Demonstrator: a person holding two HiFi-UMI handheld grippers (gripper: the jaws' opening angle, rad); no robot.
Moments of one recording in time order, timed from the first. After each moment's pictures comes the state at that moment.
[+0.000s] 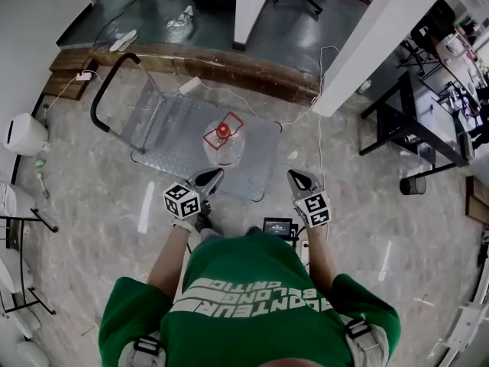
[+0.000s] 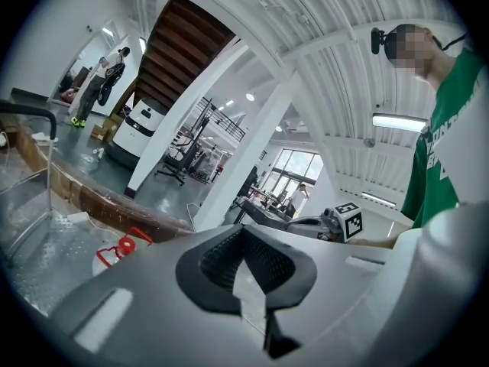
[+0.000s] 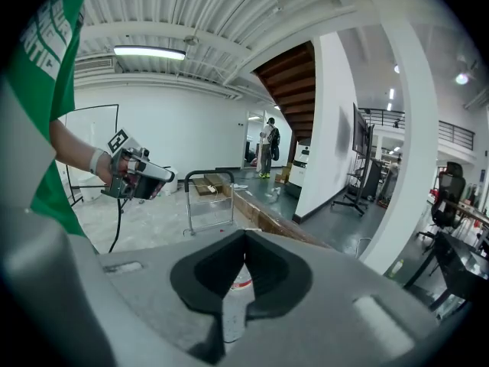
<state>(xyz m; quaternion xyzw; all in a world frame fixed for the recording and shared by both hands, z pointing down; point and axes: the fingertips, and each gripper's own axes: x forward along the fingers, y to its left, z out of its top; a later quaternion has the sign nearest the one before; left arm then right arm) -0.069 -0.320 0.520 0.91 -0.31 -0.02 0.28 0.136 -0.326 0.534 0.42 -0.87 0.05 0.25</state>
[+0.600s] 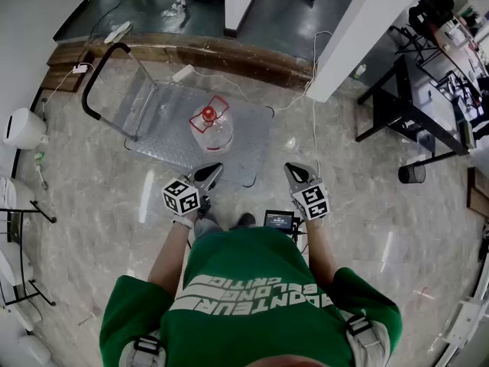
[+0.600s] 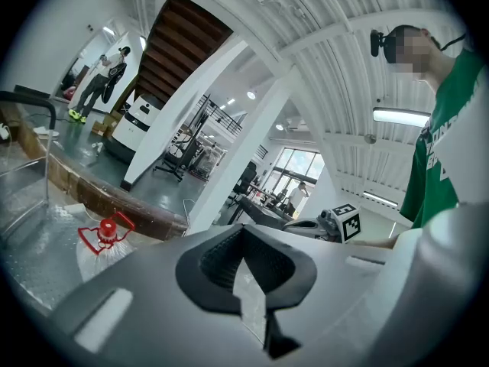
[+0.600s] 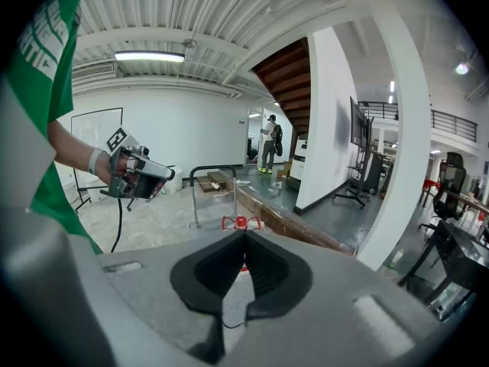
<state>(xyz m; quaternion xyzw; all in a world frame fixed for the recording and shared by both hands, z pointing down) 0.000 -0.277 0.529 0.90 -0.32 -0.02 0.29 0.197 -0.288 0.553 0.40 -0.88 0.07 0.25</state>
